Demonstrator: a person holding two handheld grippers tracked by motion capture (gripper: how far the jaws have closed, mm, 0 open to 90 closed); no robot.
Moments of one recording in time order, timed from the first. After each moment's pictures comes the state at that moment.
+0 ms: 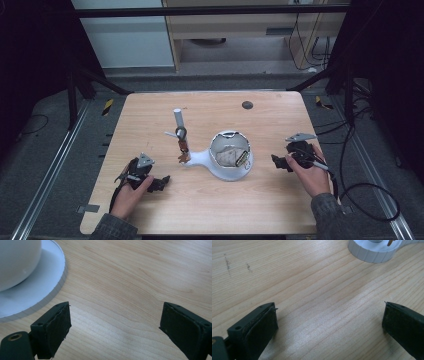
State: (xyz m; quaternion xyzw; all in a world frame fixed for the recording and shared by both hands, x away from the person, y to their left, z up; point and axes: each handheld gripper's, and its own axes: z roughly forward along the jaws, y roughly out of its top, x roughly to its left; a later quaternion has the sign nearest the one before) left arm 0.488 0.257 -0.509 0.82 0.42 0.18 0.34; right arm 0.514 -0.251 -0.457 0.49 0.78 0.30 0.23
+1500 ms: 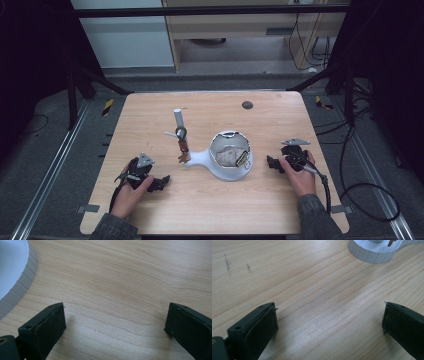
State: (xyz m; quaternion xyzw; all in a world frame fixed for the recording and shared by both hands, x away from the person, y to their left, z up) left arm 0.489 0.257 -0.509 0.82 0.42 0.18 0.34; right arm 0.532 -0.247 -0.512 0.55 0.74 0.32 0.24
